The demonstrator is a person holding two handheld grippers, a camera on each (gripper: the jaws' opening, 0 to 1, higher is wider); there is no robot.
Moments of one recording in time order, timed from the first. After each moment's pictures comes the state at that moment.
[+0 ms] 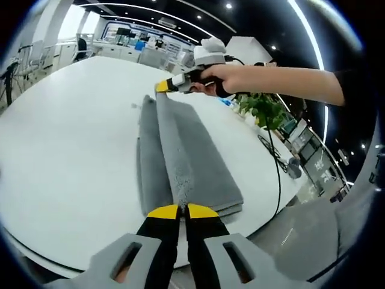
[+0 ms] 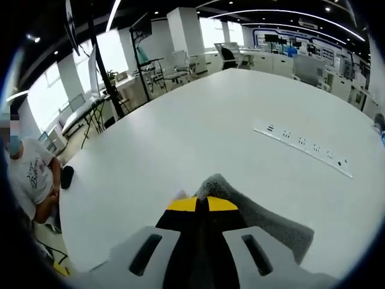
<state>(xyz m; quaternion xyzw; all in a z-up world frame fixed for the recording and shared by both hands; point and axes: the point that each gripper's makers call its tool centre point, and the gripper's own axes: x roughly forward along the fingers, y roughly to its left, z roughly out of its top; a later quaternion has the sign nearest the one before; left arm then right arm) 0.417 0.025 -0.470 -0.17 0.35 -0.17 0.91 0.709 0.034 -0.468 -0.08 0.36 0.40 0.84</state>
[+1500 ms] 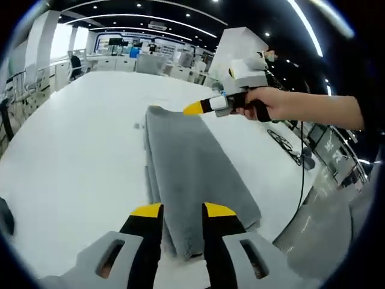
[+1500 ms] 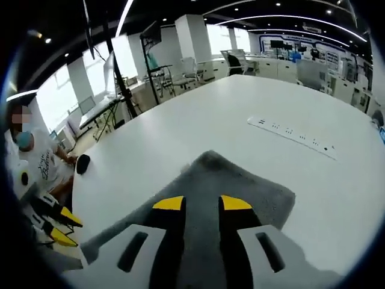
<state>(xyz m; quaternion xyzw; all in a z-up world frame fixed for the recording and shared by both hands) 0.474 0.036 -0.452 -0.08 0.33 -0.17 0.92 0.659 -0.038 -0.448 -0.06 0.33 0.43 0.84</state>
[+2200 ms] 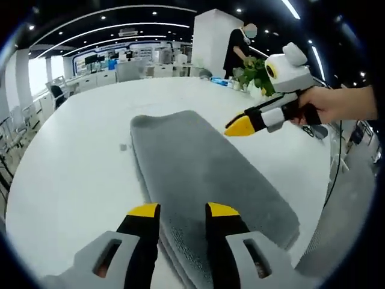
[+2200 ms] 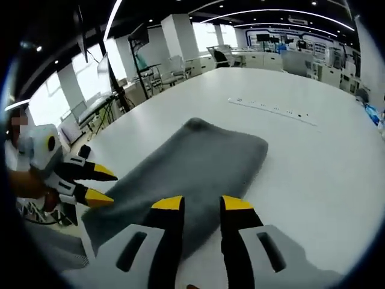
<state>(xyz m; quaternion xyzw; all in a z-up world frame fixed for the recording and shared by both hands) 0.538 0.025 -0.484 0.05 0.33 -0.20 0.92 0.617 -0.108 -0.471 -0.04 0.36 0.39 0.85</state>
